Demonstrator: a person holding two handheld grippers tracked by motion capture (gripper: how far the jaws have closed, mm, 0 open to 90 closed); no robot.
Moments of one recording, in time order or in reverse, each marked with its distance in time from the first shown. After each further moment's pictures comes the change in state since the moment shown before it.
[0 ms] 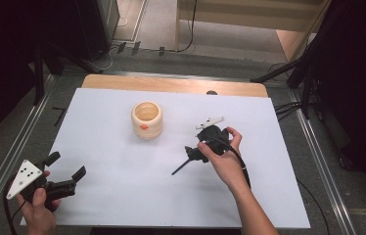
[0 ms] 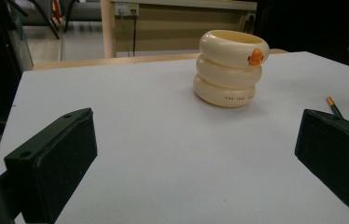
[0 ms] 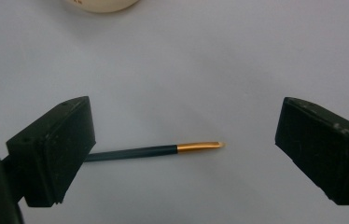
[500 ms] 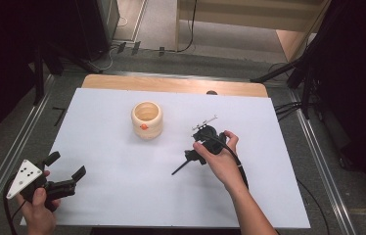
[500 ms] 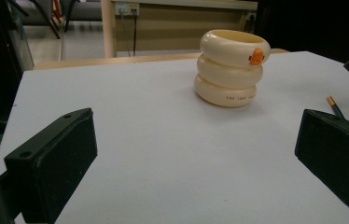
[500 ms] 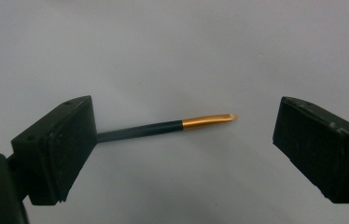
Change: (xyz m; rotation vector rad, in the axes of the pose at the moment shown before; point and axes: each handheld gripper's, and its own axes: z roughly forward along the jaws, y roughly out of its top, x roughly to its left) left arm 0.001 0.000 0.000 0.002 0.002 0.000; right arm 0.003 0.003 0.018 0.178 -0.010 0.058
